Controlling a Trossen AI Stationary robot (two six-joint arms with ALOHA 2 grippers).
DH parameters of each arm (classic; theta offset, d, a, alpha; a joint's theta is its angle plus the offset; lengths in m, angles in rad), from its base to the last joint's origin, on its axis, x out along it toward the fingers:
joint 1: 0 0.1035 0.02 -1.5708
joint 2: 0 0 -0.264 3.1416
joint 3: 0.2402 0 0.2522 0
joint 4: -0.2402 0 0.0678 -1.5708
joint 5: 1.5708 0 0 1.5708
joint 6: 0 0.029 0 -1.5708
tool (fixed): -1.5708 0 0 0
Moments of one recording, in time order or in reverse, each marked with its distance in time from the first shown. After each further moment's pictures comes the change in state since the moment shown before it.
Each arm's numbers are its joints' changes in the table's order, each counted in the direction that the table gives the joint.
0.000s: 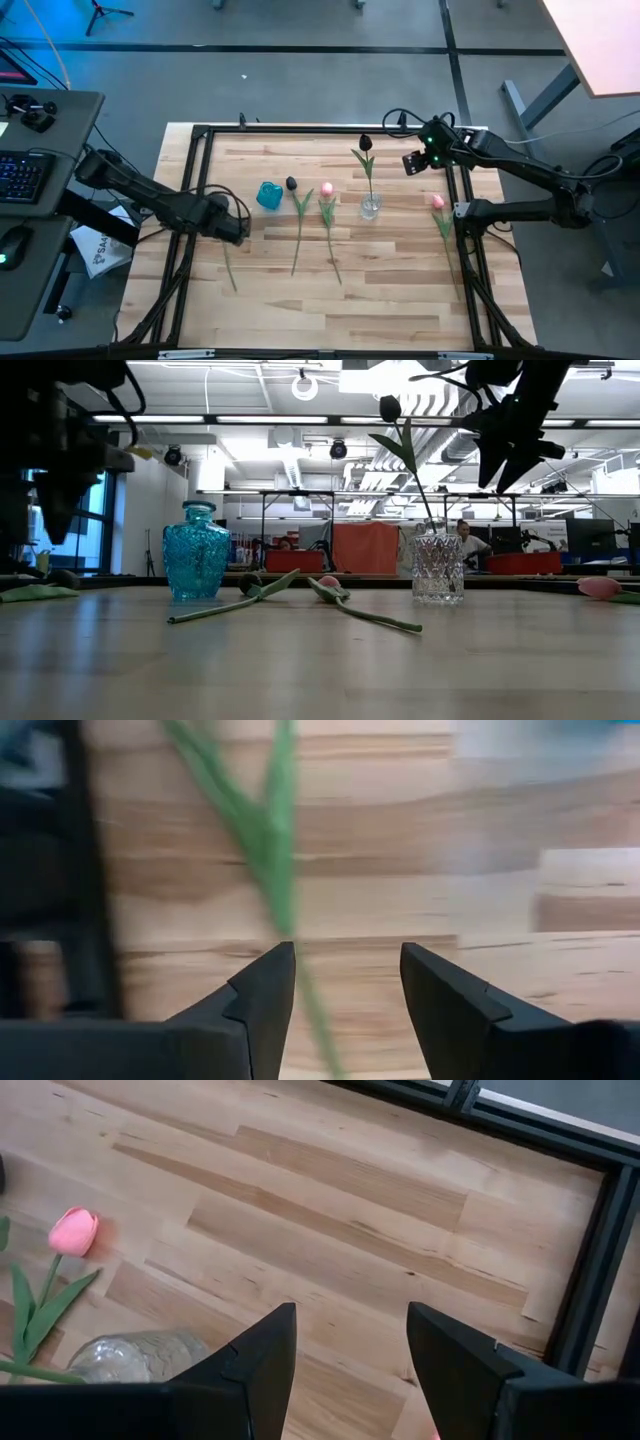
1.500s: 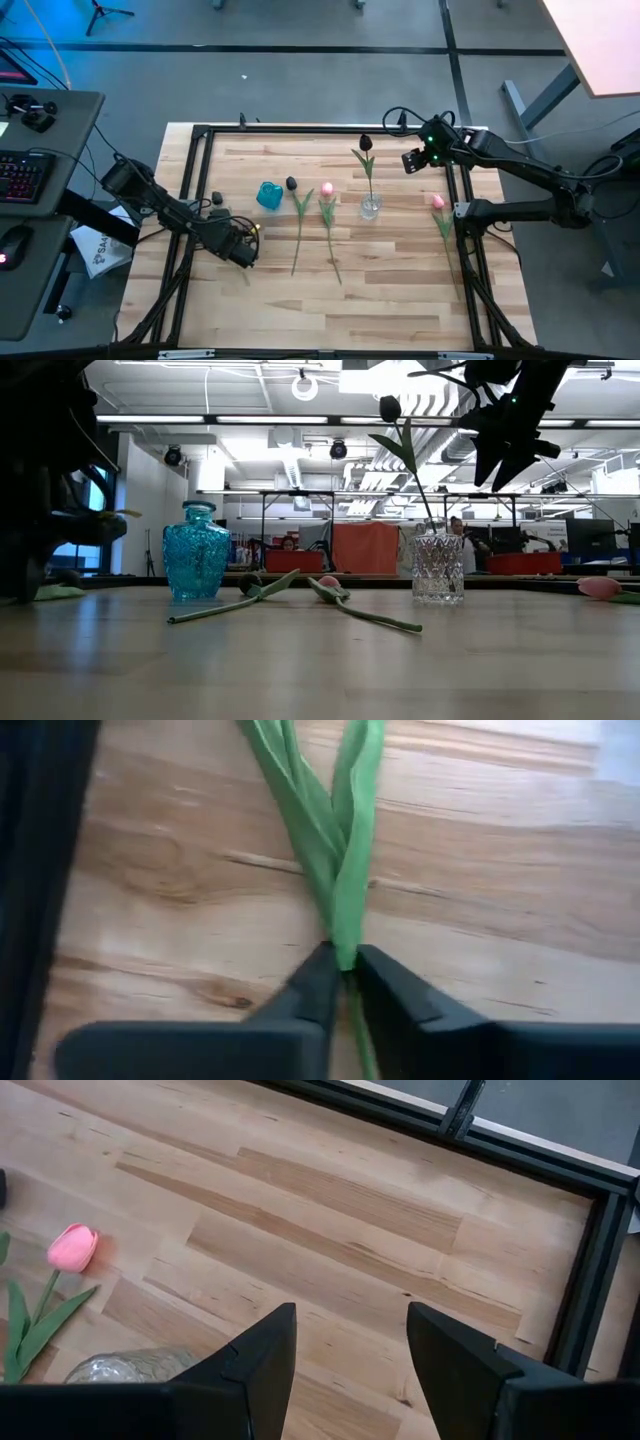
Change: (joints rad) left arm -0.131 0.365 -0.085 0.154 0.092 -0.361; right arm 0.000 0.000 0.000 0.035 -0.031 -0.026
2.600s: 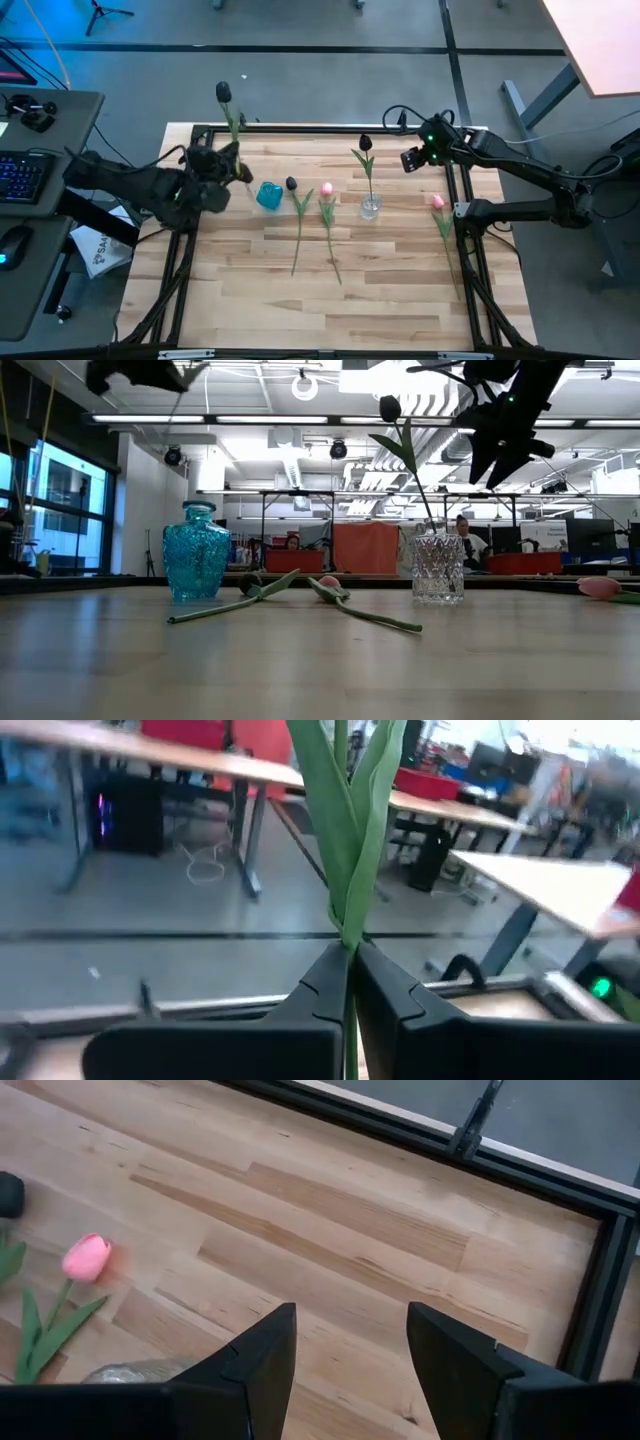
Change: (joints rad) left arm 0.235 -0.594 0.304 0.261 1.138 1.240; right arm 0.000 0.000 0.000 0.039 -0.001 -0.026
